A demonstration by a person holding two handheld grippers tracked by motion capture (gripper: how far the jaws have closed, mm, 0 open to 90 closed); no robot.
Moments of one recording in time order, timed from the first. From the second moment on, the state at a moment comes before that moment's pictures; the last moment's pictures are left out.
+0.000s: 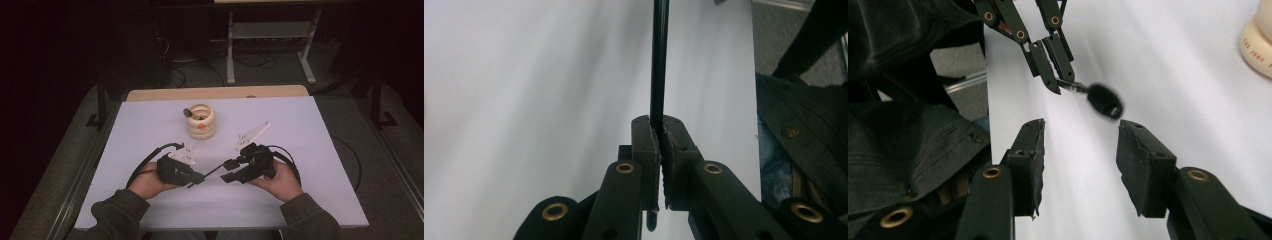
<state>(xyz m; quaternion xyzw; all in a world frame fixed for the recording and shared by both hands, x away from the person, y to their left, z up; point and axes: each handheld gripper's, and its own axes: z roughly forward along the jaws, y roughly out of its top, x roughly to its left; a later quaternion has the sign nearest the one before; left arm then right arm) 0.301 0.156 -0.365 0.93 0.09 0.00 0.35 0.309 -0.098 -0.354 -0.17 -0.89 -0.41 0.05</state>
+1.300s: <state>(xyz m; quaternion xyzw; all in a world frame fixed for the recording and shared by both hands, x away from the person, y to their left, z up) 0.308 0.142 -0.361 0.92 0.12 0.01 0.37 0.323 -0.096 -0.350 -0.18 -0.86 -0.48 0.08</state>
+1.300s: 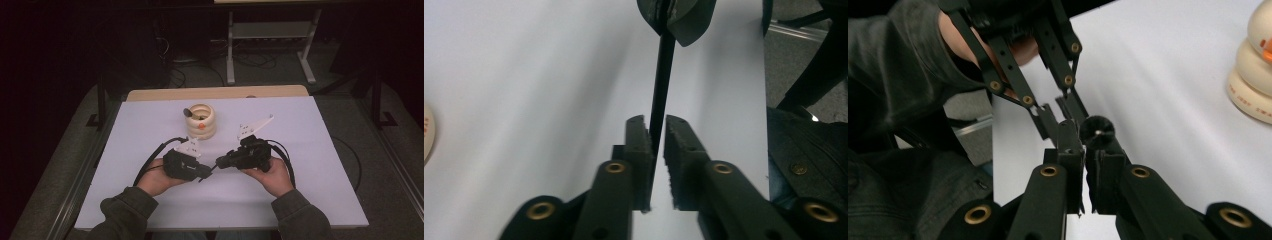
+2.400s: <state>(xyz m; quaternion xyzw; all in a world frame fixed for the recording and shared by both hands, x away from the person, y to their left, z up) 0.299 0.183 -0.370 0.90 0.18 0.04 0.38 0.342 -0.122 -0.330 -0.23 -0.88 -0.41 0.04</state>
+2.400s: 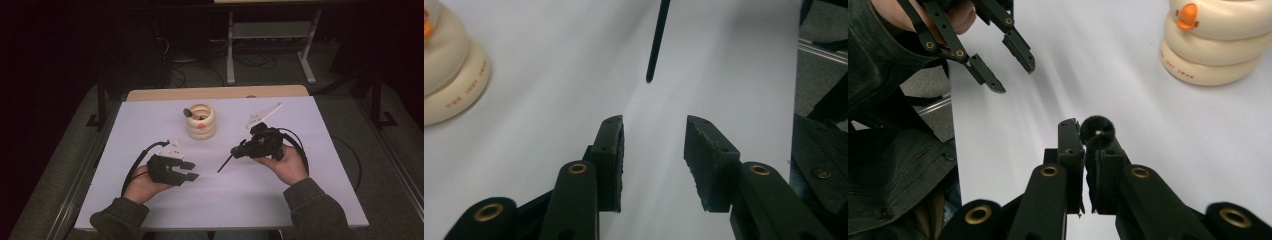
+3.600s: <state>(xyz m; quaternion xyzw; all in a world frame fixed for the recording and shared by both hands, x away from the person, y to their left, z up) 0.288 0.213 -0.377 0.89 0.22 0.06 0.39 0.388 -0.120 -0.289 -0.24 -0.89 -0.38 0.00</state>
